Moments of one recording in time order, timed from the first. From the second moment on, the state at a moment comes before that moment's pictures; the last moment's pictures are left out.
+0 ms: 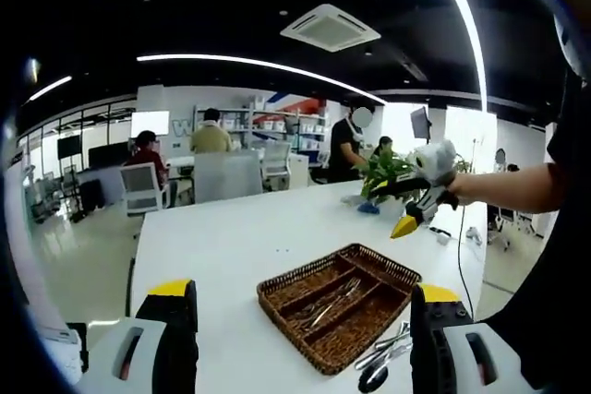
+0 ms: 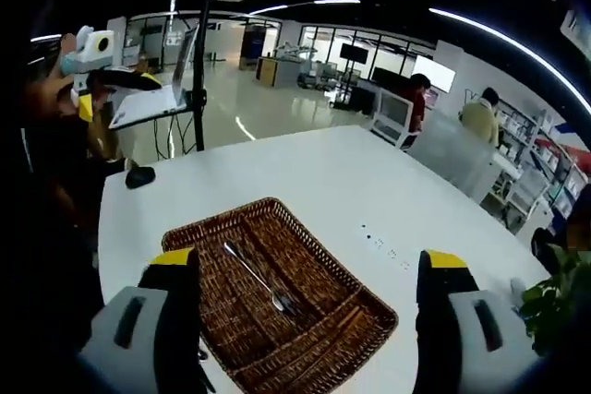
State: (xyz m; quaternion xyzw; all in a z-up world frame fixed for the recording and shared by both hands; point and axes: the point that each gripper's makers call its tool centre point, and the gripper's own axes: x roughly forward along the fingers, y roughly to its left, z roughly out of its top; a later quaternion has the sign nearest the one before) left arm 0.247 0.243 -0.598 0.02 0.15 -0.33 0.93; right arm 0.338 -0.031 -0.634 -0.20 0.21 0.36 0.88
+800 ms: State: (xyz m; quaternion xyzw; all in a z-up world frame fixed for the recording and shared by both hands) left arm 0.249 0.223 -0.580 0.04 0.15 -0.33 0.93; right arm 0.269 -0.115 -0.615 -0.17 0.19 0.29 0.92
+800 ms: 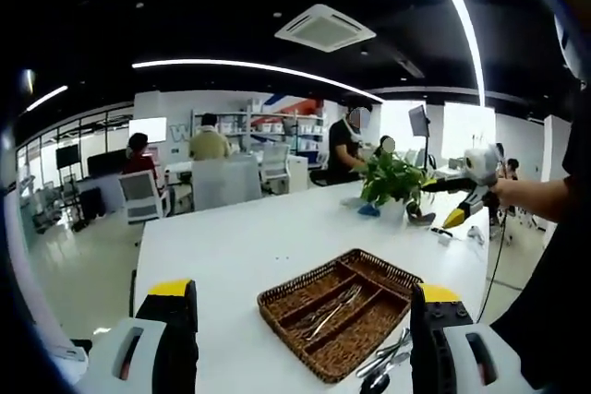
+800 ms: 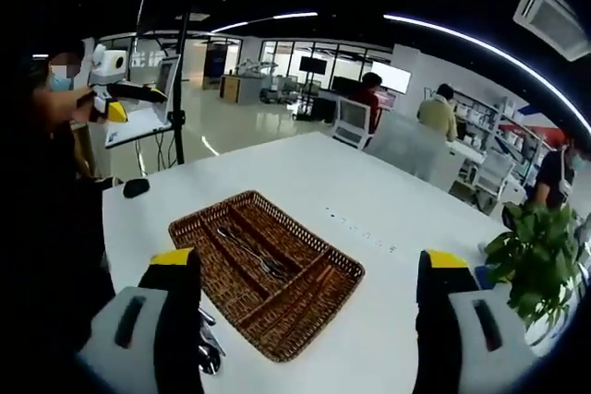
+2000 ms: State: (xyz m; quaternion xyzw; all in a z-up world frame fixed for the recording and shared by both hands) left arm 0.223 0.226 -0.603 0.08 0.17 -0.36 0.91; right arm 0.219 -0.075 -0.666 -0.19 0.22 0.37 0.89
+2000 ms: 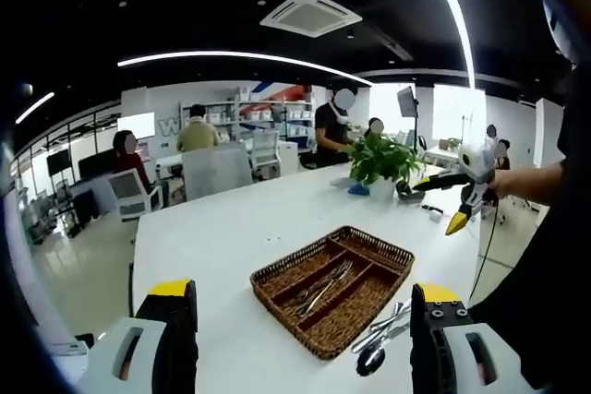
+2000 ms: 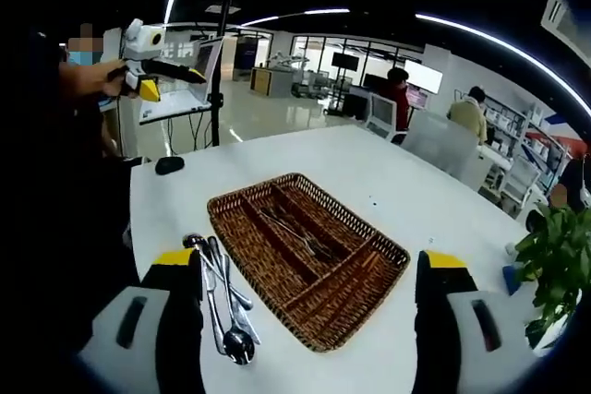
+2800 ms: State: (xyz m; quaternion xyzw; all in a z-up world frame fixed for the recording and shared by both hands) left arm 0.244 0.228 -0.582 0.10 0.17 -0.36 0.91; right arm 0.184 -0.039 -0.781 -0.22 0.31 0.46 0.80
